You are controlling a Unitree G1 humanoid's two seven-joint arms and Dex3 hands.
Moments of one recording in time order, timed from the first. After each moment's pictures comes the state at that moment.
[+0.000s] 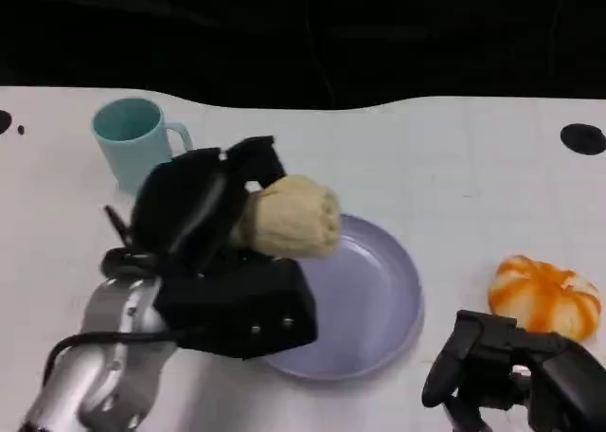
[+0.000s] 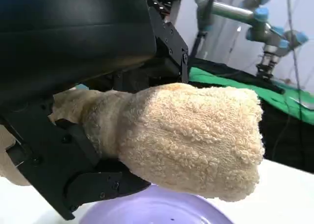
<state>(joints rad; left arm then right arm) -0.35 0.24 -0.37 0.04 0.72 0.06 0.09 0.43 -0.23 0.14 -0.76 0.05 0.30 0.25</state>
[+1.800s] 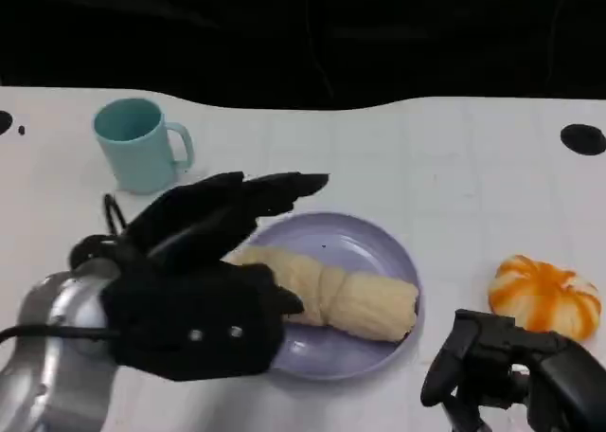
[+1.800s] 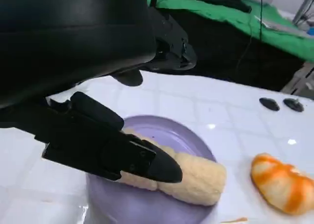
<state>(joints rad) -0.23 0.35 -0.24 -0.37 0.47 0.20 -0.49 0.43 -0.23 0.15 -0.76 0.04 0.30 0.25</state>
